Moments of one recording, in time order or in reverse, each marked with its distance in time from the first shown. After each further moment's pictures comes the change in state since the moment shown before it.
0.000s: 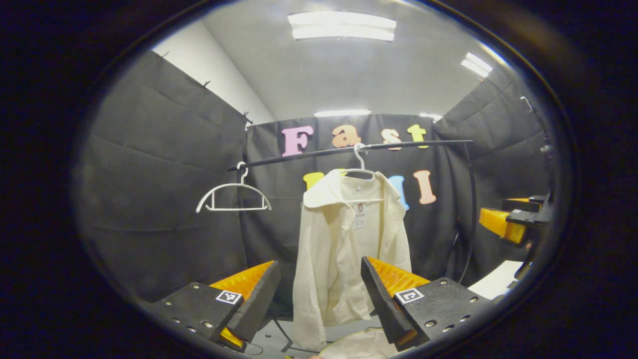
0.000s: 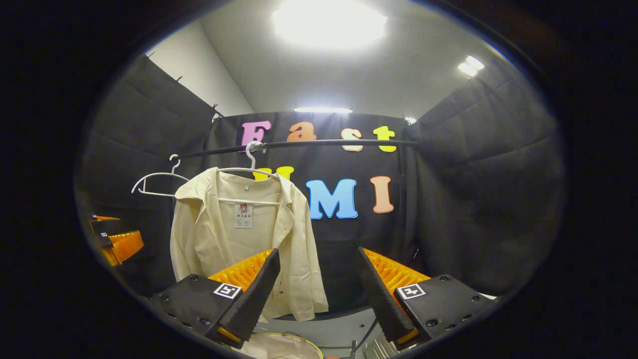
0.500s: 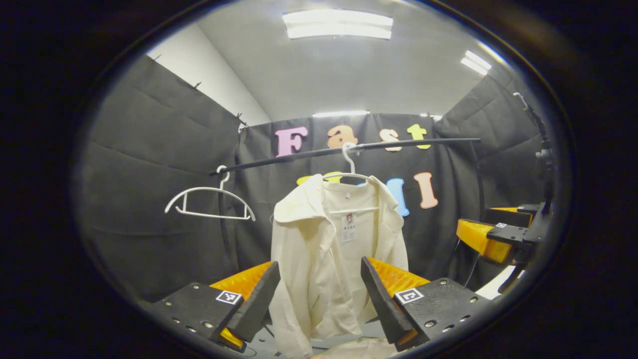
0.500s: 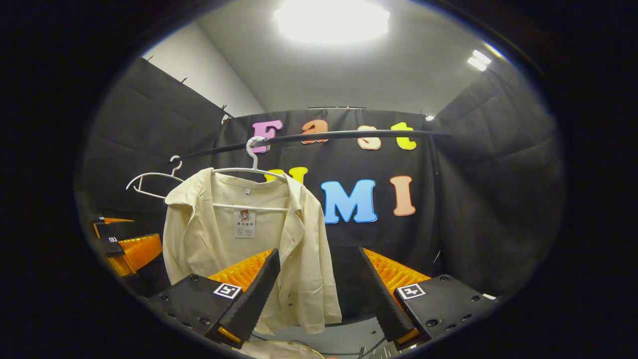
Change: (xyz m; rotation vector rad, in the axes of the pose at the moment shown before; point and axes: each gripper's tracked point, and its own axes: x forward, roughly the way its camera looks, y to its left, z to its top) left arm 0.085 -0.044 0.011 0.008 -0.003 0.031; right arm 0.090 0.008 0.001 0.024 -0.009 0.108
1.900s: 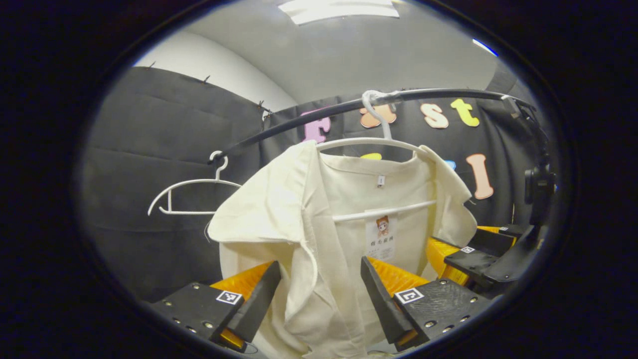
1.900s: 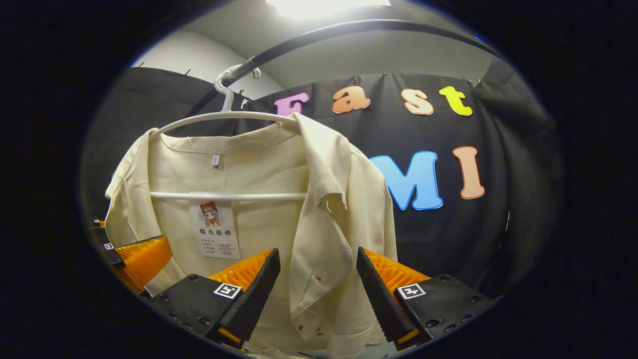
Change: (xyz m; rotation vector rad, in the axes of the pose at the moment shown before) left arm 0.167 -0.013 -0.036 0.052 0.102 0.274; right arm 0.223 0.070 -0.062 0.054 0.100 0.251
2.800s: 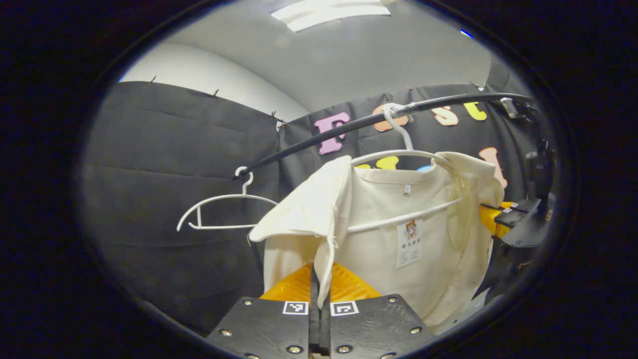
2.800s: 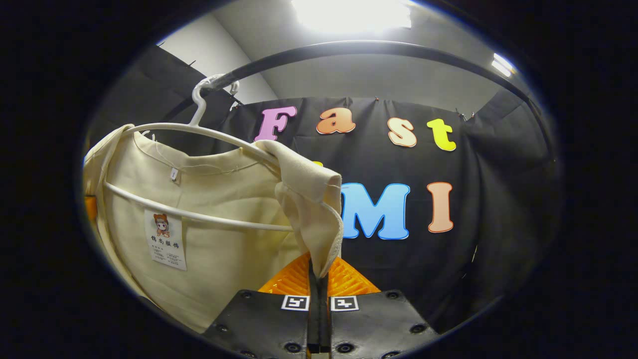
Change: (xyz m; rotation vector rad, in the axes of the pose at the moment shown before) left arm -0.033 0.063 0.034 0.065 -0.073 0.120; right arm 0.002 -0.063 0.046 -0.152 -0.127 -0.180
